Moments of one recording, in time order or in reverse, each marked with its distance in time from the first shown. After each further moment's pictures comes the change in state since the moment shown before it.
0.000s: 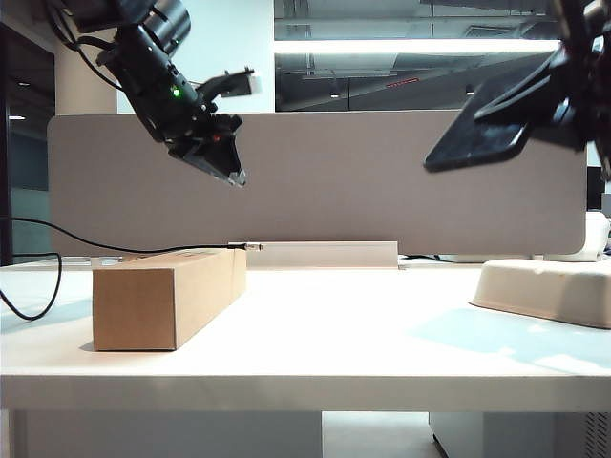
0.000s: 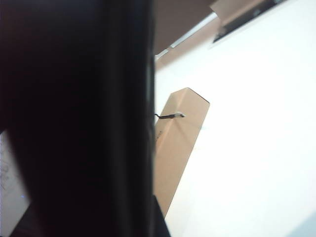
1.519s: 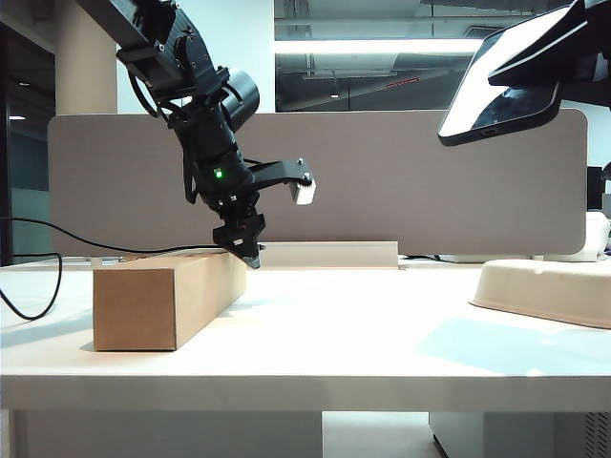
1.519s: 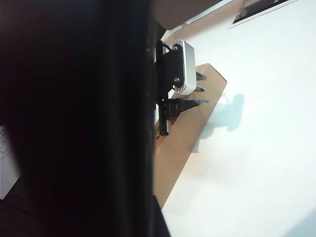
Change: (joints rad) left arm -0.122 0.224 0.108 -0.071 -0.289 0.560; right arm 0.000 -0.229 -0.001 -0.299 -0.072 -0.143
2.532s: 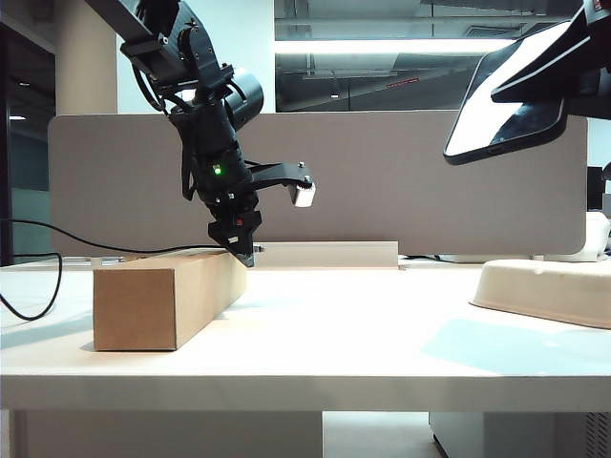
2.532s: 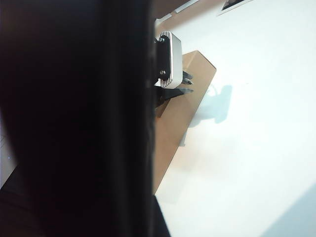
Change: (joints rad) left arm -0.013 -0.006 0.016 -0.090 -0.031 -0.001; right arm 0.000 0.000 0.000 -0.075 0.012 -0.044
